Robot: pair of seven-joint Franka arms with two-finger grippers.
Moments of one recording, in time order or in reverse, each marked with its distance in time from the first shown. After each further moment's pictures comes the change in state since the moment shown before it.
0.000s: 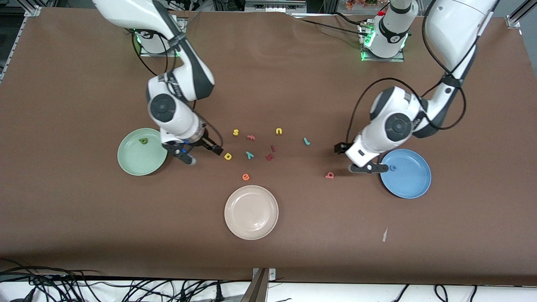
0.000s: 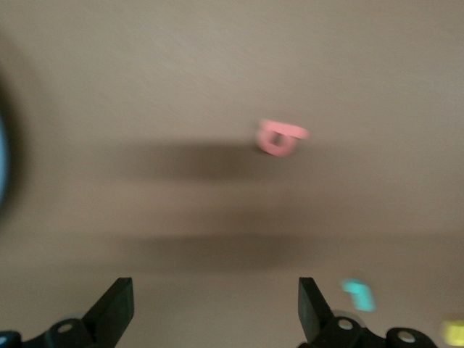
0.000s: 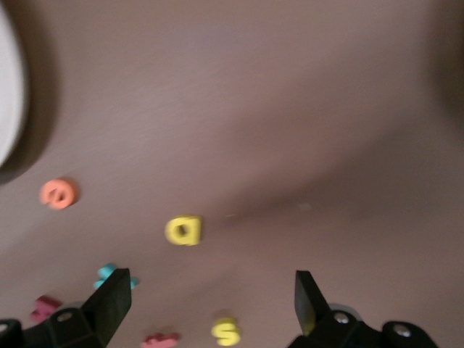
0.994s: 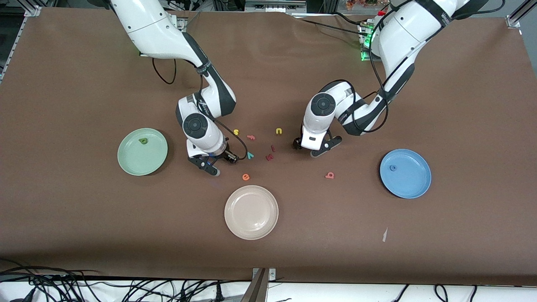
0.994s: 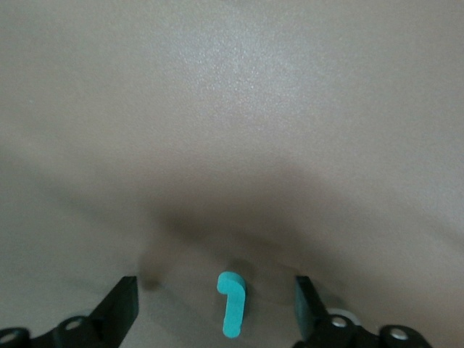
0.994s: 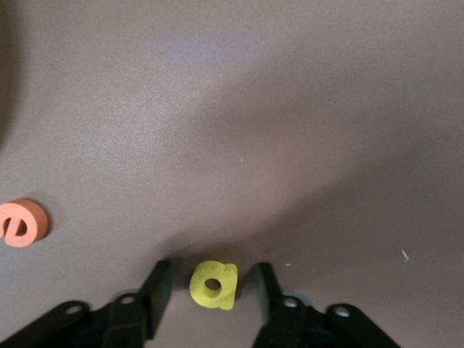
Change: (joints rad) left arm -0.185 0.196 -0.023 -0.010 0.340 0.187 -0.894; right arm 0.030 0.211 -0.005 0.131 -0.002 0.068 0.001
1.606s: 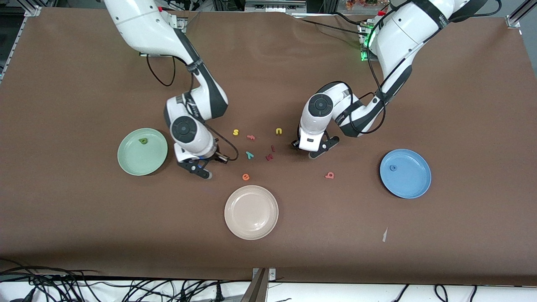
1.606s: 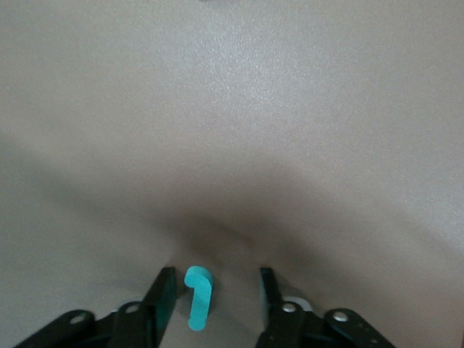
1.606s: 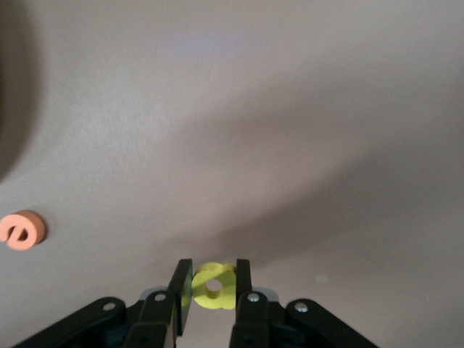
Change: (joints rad) left arm -0.019 0.015 -0.003 0.039 0.000 0.004 -0.061; right arm 0.000 -0.086 -0.094 0.036 -0.003 -0.197 -0.211
